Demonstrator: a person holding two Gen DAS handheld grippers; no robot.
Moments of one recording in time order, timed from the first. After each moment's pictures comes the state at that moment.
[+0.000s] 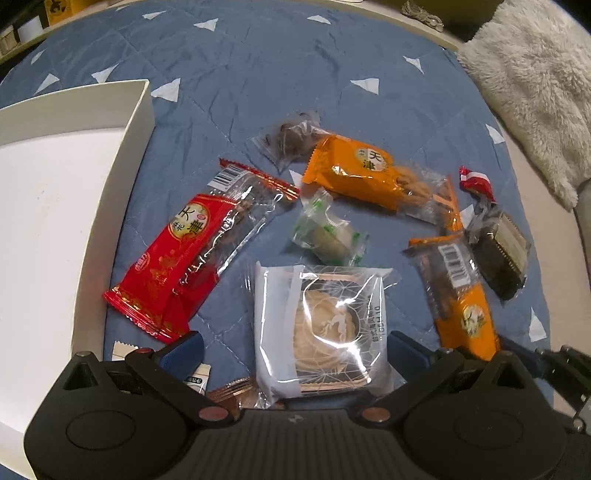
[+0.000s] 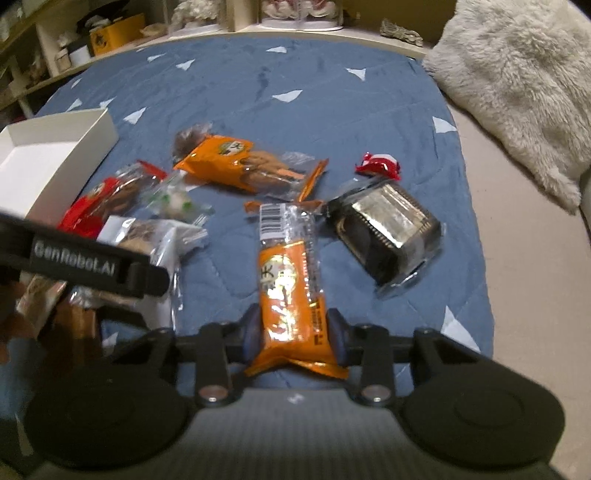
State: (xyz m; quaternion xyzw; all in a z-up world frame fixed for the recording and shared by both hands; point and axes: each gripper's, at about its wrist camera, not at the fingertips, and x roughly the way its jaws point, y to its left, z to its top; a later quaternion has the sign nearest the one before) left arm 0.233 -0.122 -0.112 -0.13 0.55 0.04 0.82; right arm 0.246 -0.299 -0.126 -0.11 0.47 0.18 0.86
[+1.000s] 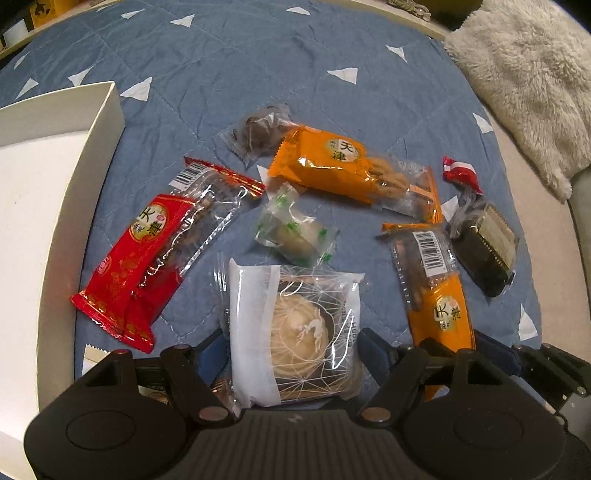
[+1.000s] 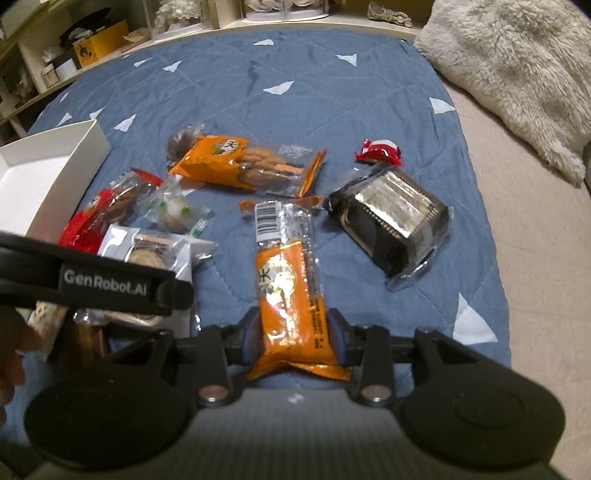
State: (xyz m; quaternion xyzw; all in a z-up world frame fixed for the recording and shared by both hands) left arm 0.243 -0.142 -0.118 -0.12 0.56 0.03 0.82; right arm 0.254 -0.296 -0.129 -0.07 0.49 0.16 0.85
